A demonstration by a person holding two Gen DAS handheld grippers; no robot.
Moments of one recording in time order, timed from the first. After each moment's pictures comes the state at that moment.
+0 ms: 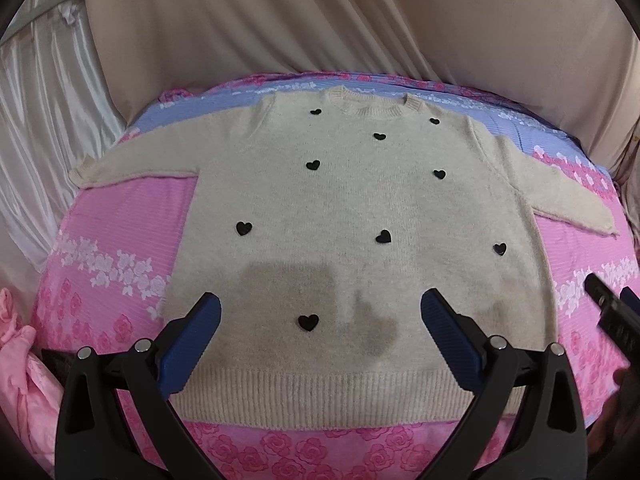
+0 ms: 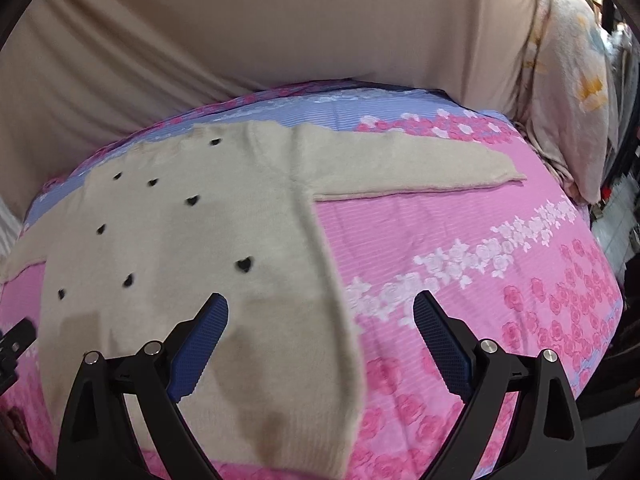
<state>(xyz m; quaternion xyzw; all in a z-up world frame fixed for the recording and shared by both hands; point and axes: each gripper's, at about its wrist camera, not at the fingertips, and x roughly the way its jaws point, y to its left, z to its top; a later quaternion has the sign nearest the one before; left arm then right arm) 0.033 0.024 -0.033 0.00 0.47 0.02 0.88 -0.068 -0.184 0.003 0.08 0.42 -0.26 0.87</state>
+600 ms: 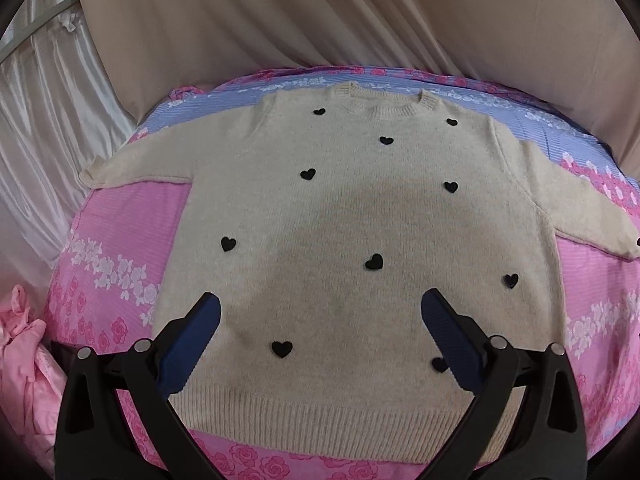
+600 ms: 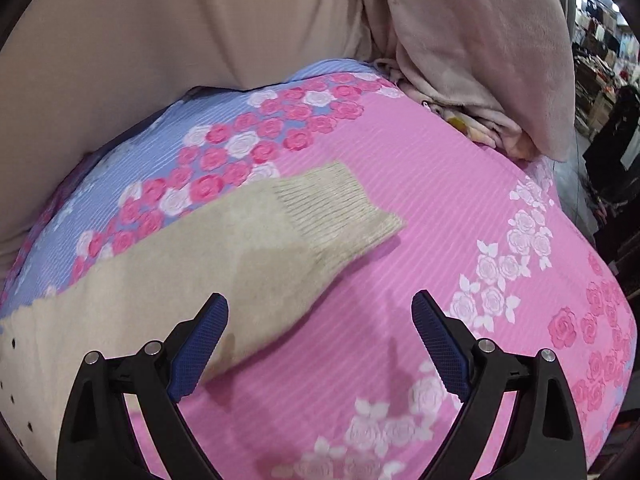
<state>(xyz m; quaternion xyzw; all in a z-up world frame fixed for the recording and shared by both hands) 0.080 -0.022 -0.038 0.02 0.49 0.08 0.87 0.010 -0.558 -0.066 0.23 0.39 -0.42 0.78</state>
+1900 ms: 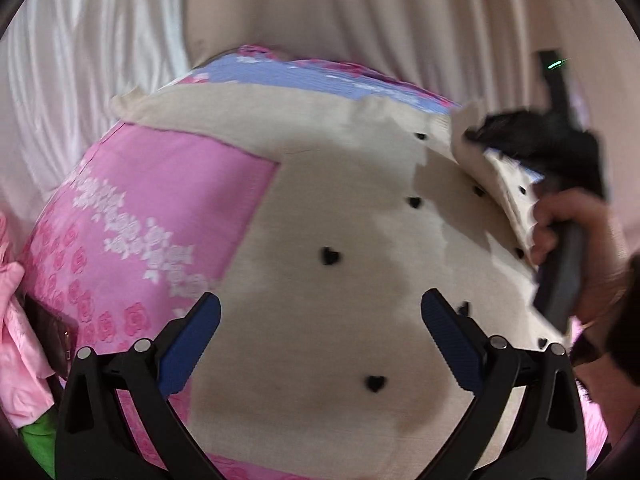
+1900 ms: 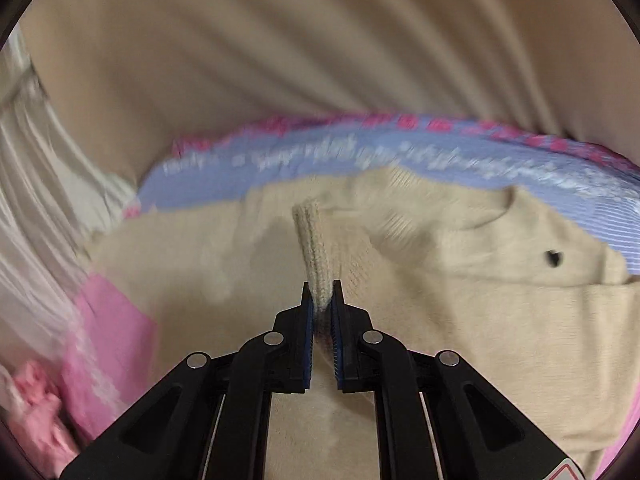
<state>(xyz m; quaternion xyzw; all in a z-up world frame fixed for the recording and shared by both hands) 0.079 0.132 -0.051 -0.13 0.48 0.14 0.86 0.317 -0.001 -0.070 0.05 0.50 0.08 0.86</state>
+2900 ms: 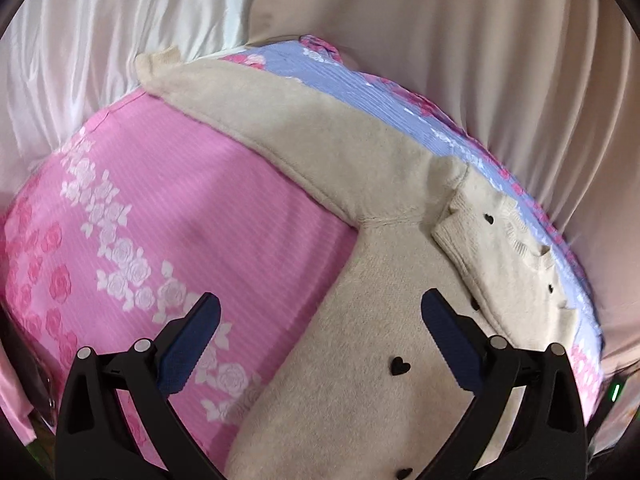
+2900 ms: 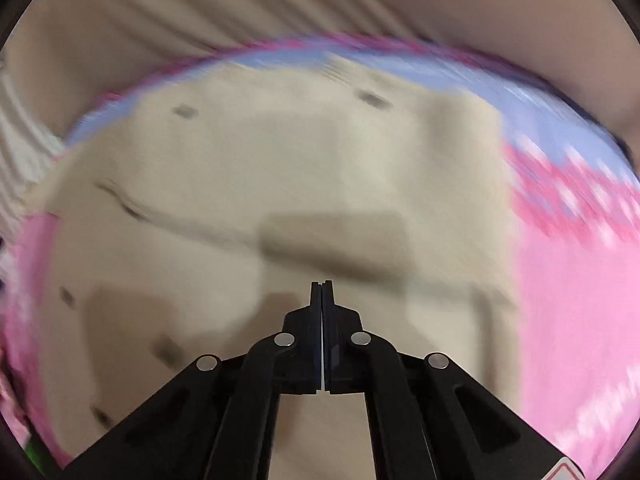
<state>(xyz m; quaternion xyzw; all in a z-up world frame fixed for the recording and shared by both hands) 0.143 0.245 -0.080 -0.24 0.46 0.16 0.84 0.153 -0.152 -0.111 0.02 0.54 -0.07 0.84</state>
